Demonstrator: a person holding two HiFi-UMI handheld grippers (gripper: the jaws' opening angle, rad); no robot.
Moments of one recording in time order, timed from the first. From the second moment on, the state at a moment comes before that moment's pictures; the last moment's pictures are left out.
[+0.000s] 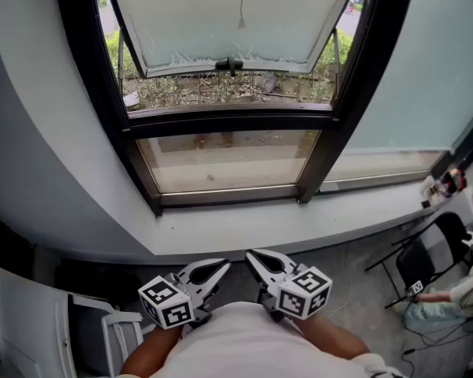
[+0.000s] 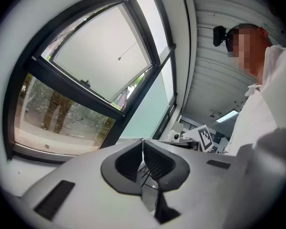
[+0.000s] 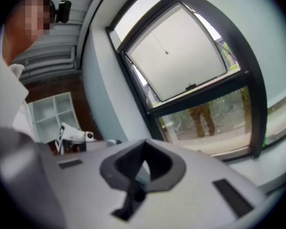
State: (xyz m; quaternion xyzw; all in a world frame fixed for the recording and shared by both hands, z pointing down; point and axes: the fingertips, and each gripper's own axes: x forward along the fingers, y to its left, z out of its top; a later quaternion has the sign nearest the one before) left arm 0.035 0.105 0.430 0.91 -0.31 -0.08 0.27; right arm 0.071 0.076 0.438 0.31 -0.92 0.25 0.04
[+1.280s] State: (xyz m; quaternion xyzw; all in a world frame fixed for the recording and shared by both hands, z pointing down) left arm -0.048 0.118 0.441 0.91 -0.33 -0.05 0.24; right arm 0.046 0.065 0.462 0.39 -0.88 0.25 0.06
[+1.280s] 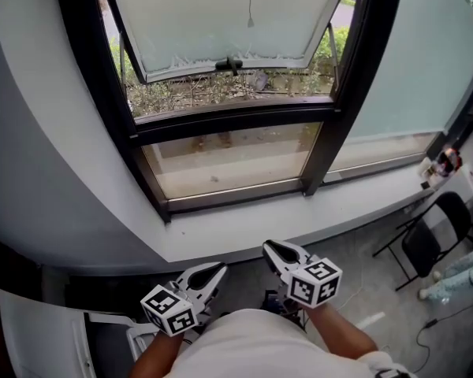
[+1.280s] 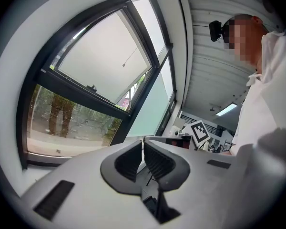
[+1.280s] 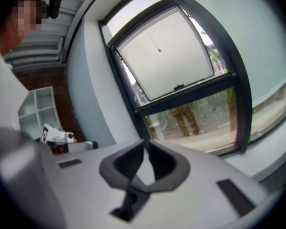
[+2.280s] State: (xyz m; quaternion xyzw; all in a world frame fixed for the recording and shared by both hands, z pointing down) left arm -0.045 -0.072 0.416 0.88 -0.43 -0.04 0.19; right arm 0.059 -0.129 0.433 0.34 -0.92 0.15 0.07
